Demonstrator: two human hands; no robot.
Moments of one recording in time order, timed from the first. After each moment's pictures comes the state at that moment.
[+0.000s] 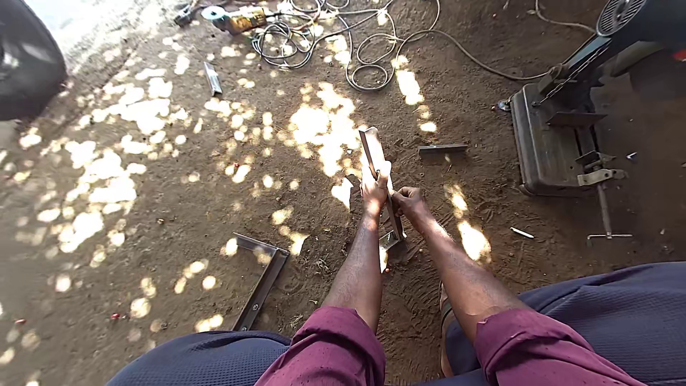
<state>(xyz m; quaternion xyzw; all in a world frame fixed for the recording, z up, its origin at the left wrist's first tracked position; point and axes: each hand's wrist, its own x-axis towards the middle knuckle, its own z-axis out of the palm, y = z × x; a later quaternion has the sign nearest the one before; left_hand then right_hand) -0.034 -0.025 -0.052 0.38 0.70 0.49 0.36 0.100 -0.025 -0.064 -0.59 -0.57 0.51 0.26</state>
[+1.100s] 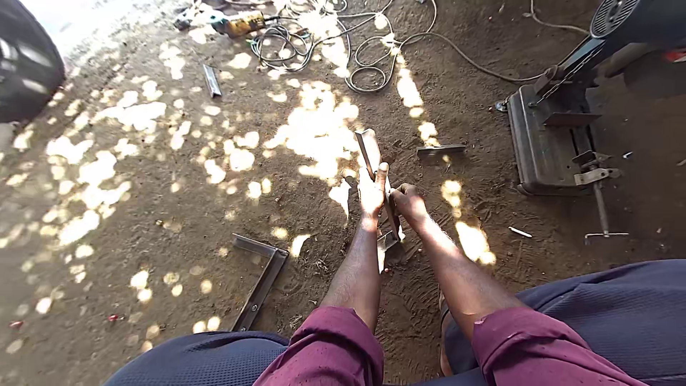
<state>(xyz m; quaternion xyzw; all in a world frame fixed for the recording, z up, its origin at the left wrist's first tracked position) -0.034 -0.030 -0.050 0.39 0.68 0.51 0.35 0.093 -0.022 -0.055 -0.65 -0.60 0.44 0.19</state>
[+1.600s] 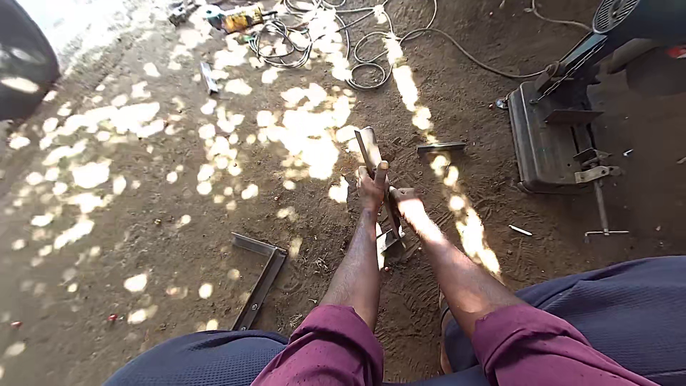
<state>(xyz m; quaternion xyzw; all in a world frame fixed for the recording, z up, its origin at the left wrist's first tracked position) -0.039 -0.022 -0.061 0.39 0.71 0.47 0.34 0.092 -0.027 -0.057 -0.64 -0.60 0.43 0.21</state>
